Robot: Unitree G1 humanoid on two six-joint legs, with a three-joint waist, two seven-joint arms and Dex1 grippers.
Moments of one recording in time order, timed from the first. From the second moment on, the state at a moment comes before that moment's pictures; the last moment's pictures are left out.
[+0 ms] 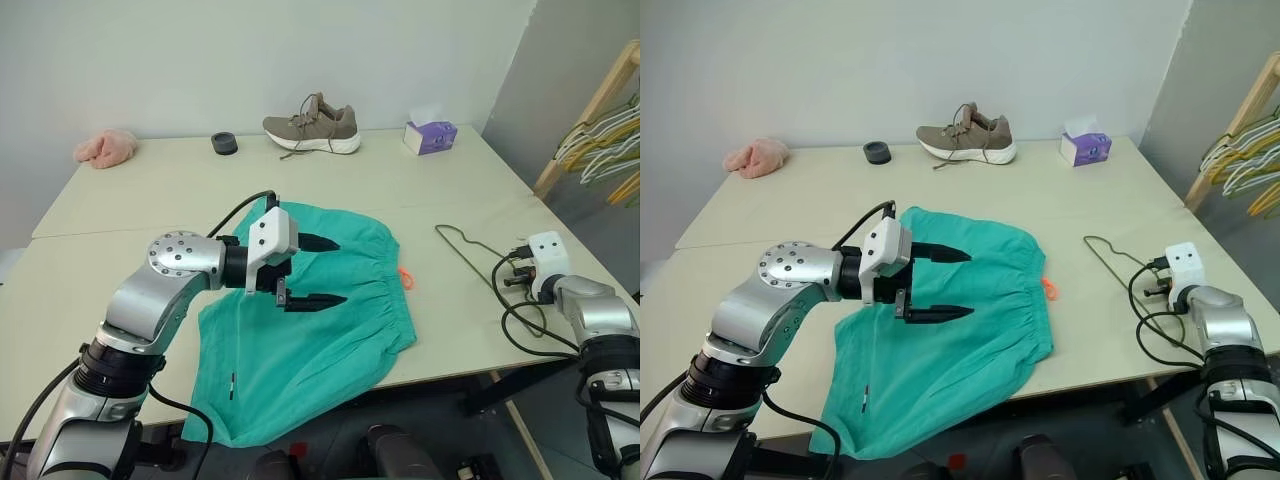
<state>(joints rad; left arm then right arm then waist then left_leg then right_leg) -0.52 0.71 -0.13 -0.22 -0.43 0.47 -1.11 -0.49 -0.67 -0.05 0.54 0.03 0.47 0.40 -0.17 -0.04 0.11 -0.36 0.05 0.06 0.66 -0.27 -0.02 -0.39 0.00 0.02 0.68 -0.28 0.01</state>
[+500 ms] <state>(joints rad) -0.74 0.70 -0.07 0.21 -0.31 0.37 -1.04 -0.47 -0.72 0.10 0.01 -0.15 0.15 0.45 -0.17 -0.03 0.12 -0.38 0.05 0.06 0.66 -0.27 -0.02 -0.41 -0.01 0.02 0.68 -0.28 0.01</state>
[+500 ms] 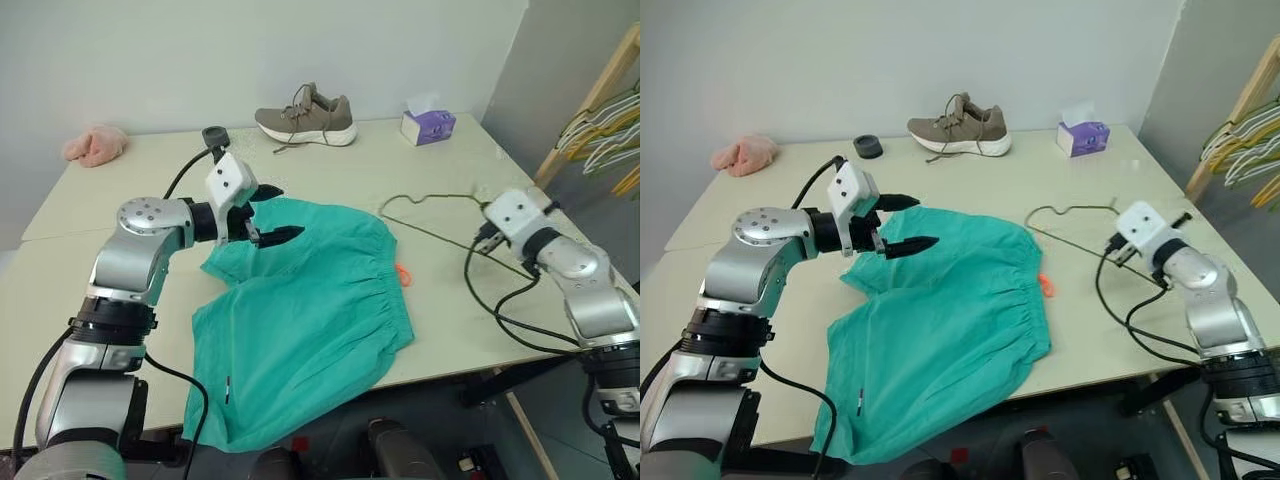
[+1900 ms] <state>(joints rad) -0.64 0.71 -0.15 0.14 -0.35 0.55 -1.37 -0.60 -0.62 0.22 -0.08 -0.25 -0.38 0.57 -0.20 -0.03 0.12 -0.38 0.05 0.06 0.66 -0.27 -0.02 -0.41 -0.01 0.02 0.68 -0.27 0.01</state>
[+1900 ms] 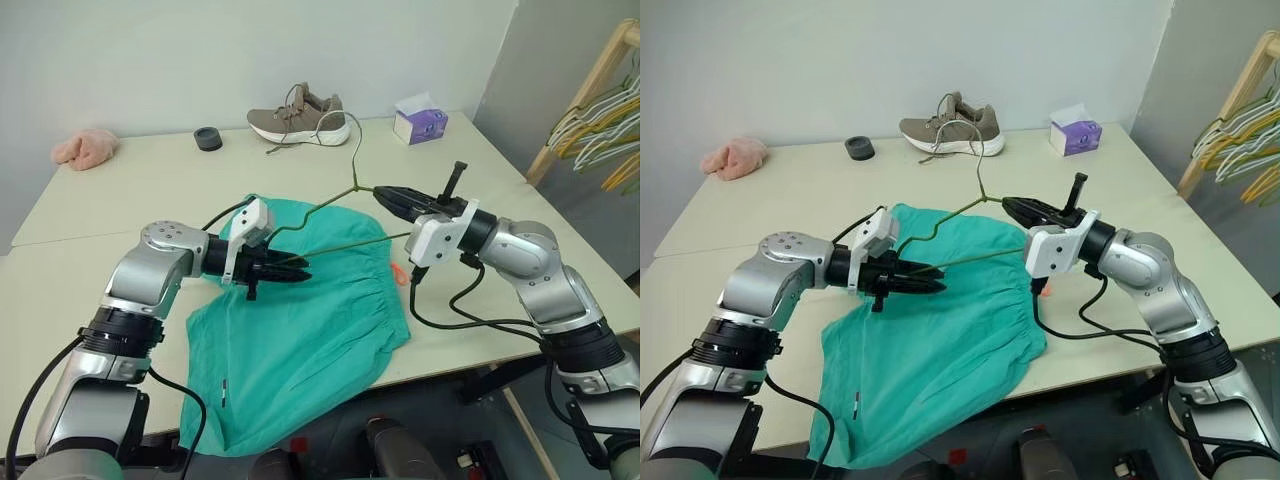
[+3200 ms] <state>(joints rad) -0.60 0.75 -0.21 0.13 -0.07 0.12 -1.25 -0.53 -0.81 0.22 -0.29 0.11 0.52 0.96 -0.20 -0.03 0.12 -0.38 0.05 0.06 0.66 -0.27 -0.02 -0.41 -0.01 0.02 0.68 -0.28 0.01</state>
